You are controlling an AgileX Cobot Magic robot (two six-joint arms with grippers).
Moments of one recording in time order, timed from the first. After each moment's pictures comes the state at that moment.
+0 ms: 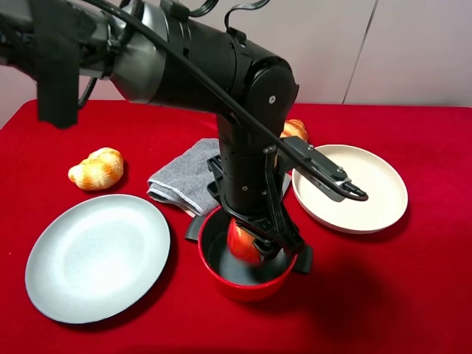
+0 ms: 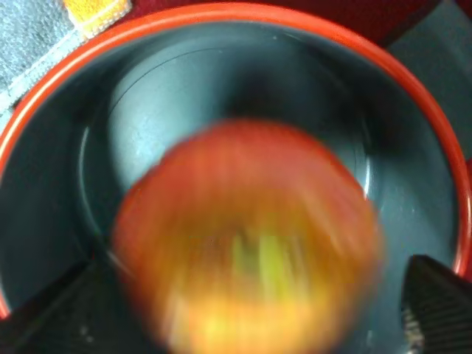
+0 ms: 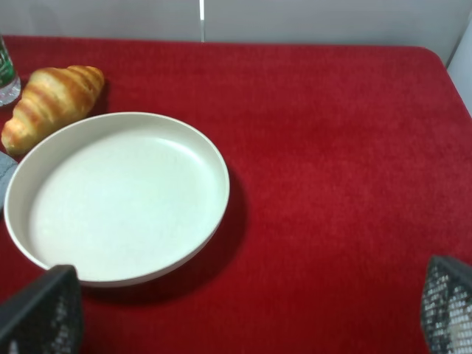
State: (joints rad) left arm -1.01 2.03 -1.42 0.00 0.88 -0.02; right arm 0.00 -0.01 -0.49 0.01 1.02 0.00
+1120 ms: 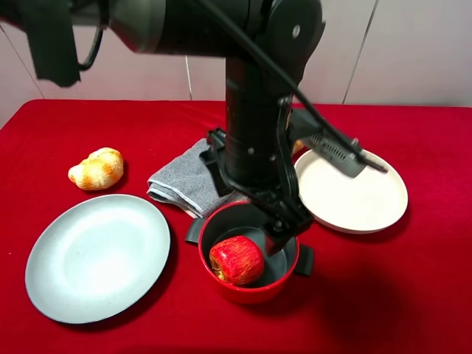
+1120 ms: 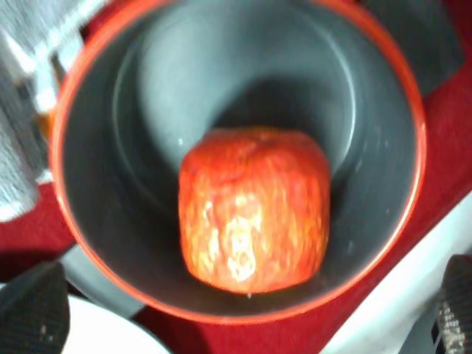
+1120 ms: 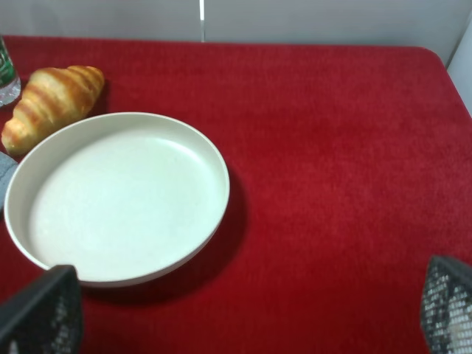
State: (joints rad) left arm -1.01 2.02 -1.63 0.01 1.16 -0.02; right arm 0.00 -0.01 -0.49 0.01 1.02 0.00
